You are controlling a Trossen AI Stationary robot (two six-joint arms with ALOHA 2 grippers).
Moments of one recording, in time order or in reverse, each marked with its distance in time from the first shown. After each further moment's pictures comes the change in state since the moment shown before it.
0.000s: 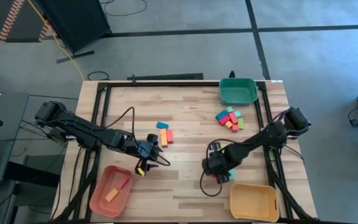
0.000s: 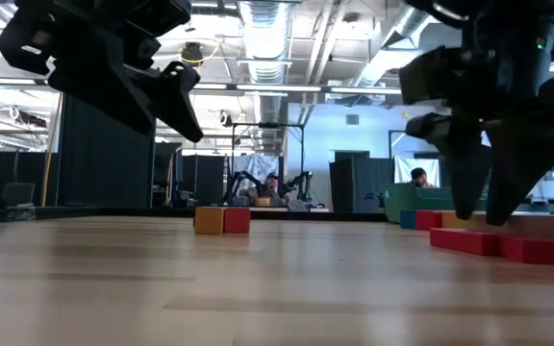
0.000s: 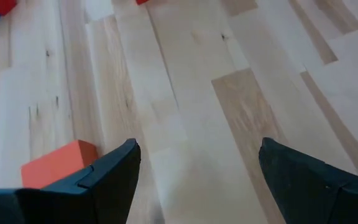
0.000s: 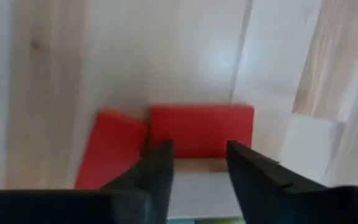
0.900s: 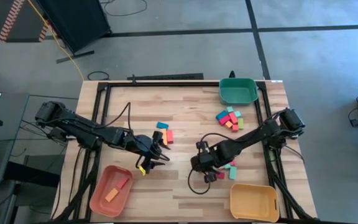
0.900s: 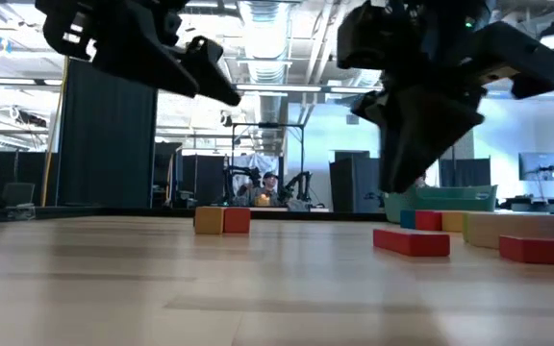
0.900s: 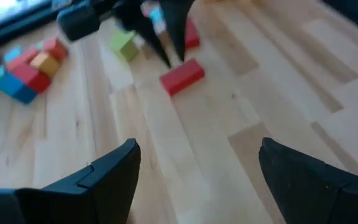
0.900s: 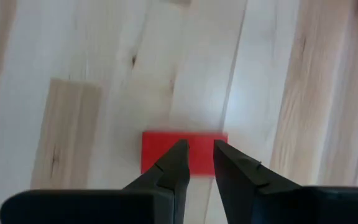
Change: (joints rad) left arm 0.045 0.000 0.000 0.202 0.052 0.158; right arm -0.054 0.067 0.145 0.112 0.001 -0.077
